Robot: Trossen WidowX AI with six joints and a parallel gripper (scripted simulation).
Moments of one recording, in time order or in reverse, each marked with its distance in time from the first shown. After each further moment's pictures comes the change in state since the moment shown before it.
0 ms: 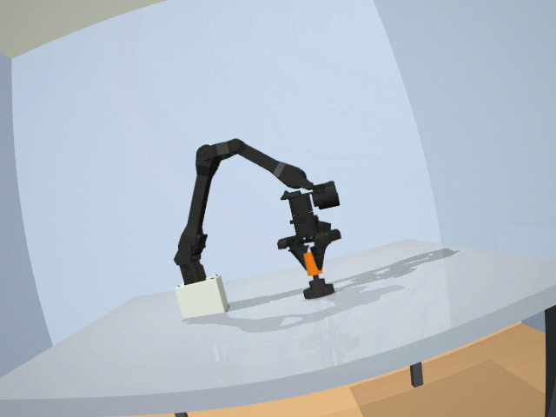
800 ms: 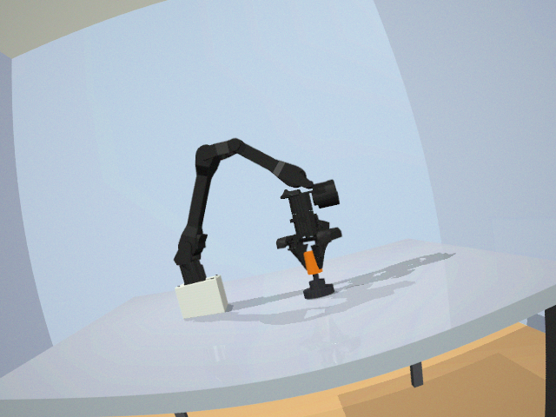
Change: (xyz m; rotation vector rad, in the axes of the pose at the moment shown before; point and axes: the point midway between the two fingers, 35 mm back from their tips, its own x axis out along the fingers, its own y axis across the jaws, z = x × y) arm -0.003 0.000 0.000 -0.072 -0.001 -0.002
